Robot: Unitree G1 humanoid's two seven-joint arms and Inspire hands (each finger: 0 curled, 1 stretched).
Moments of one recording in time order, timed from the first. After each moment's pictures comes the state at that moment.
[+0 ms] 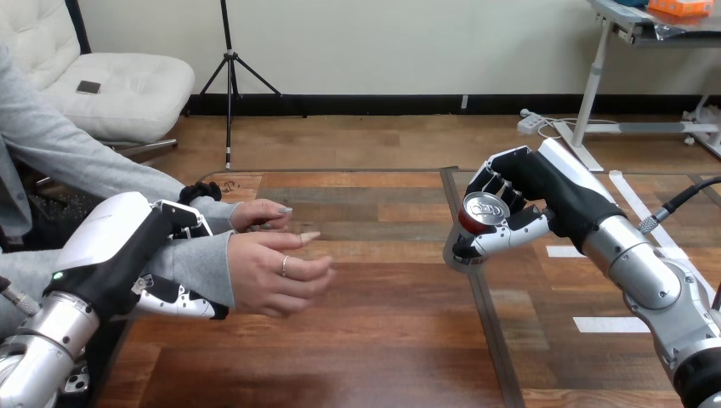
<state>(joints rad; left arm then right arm) -0.15 0.67 -0.04 0.45 0.45 -0.54 -0.01 -0.63 -0.46 0.12 0.97 -0.31 -0.51 0.16</state>
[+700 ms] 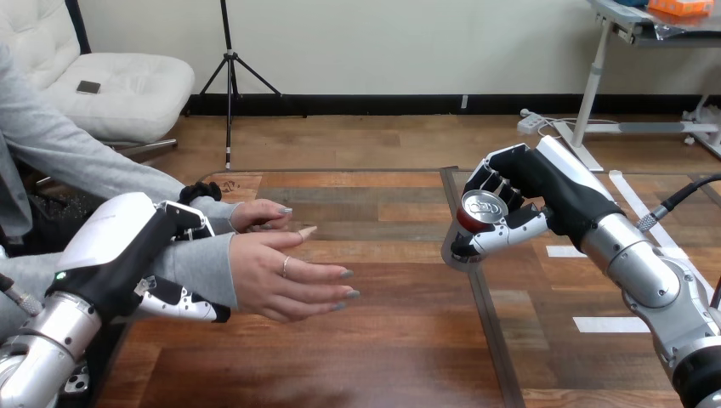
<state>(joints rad) -0.15 0.67 -0.04 0.44 0.46 -0.54 -0.02 -0.64 -0.45 0.12 0.97 -0.31 -0.52 0.16</state>
